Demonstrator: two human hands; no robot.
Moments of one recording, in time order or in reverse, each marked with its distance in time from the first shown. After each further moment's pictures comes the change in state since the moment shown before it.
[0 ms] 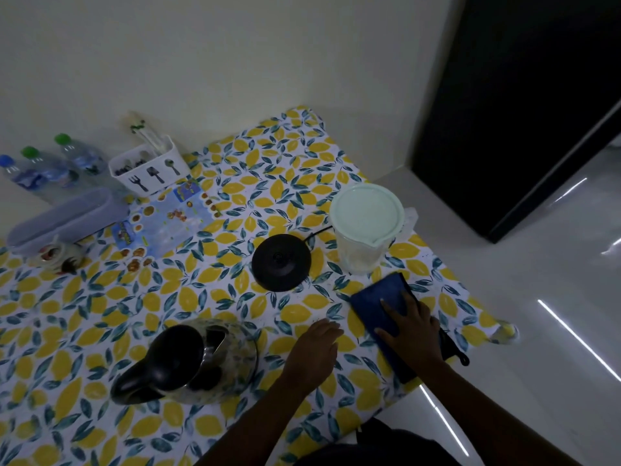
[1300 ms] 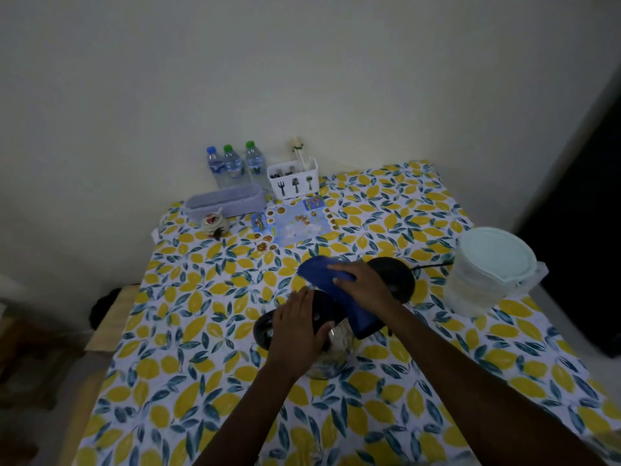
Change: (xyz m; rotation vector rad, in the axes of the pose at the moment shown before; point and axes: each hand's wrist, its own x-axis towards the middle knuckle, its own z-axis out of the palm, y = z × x) left_hand -0.159 -0.062 -0.159 0.169 0.439 -0.481; right_hand -0.009 -0.315 -0.117 0.679 -0.122 -0.705
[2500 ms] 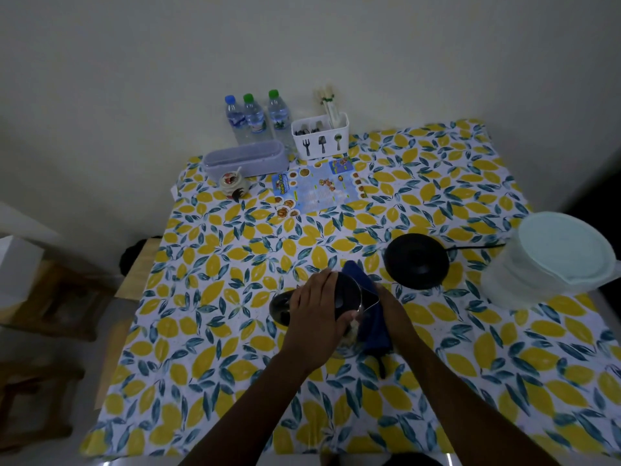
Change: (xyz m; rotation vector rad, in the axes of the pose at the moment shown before) left_hand 0.004 -0.009 0.010 0.029 -0.015 -0.008; right_hand -0.031 0.075 0.073 0.816 0.041 0.529
